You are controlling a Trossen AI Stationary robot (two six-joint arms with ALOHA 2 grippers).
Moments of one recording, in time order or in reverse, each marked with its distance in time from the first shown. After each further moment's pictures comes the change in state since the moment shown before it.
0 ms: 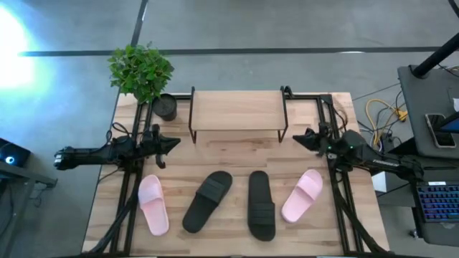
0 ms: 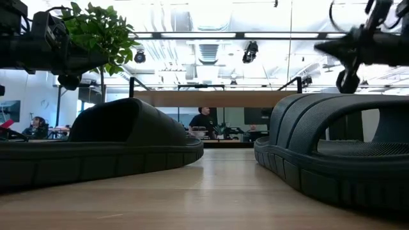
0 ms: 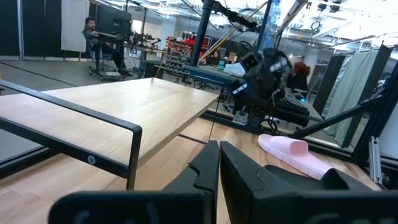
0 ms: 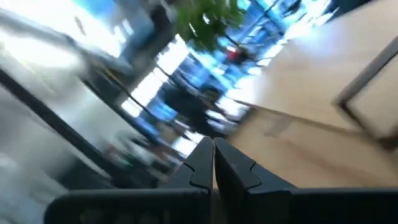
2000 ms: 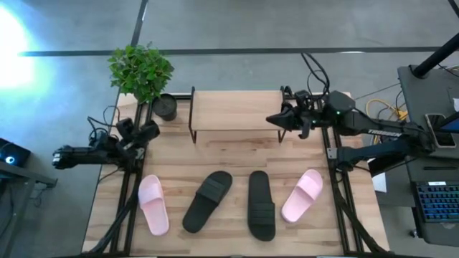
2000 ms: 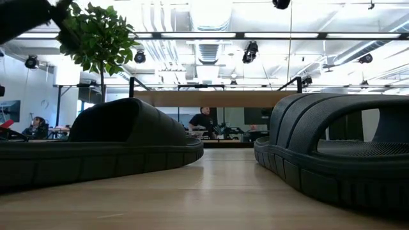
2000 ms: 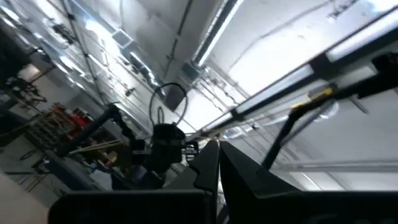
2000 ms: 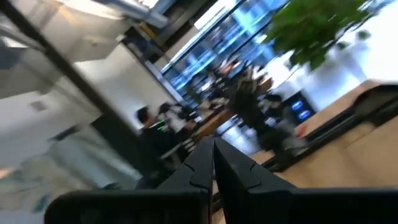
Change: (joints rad) left arm -0.001 0.055 0.051 0.634 0.120 -0.499; right arm 0.043 0.944 0.927 -0.042 -0.232 -0.134
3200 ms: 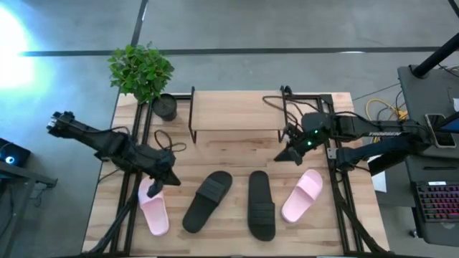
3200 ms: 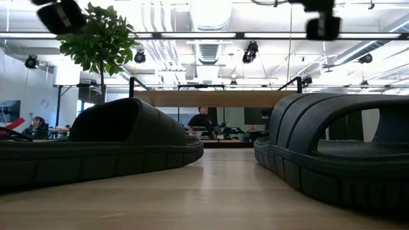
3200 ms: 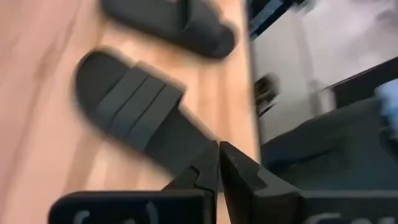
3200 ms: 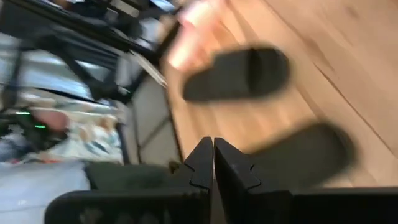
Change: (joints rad) left arm -0.414 0.760 0.829 -1.392 0.206 0.079; right arm 0.166 0.013 0.004 -0.728 -0.058 0.084
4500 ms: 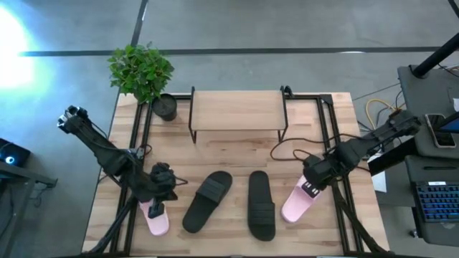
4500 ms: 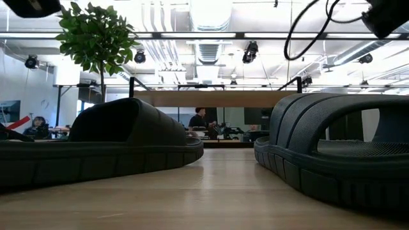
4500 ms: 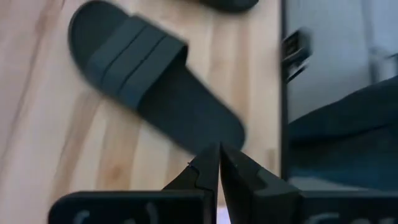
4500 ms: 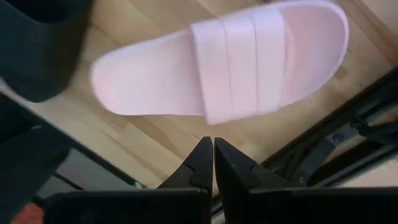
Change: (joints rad) left arm -0.284 0.201 0.129 -0.115 -0.232 -0.211; right arm 0.511 0.099 -0.014 -0.682 0.151 0.557
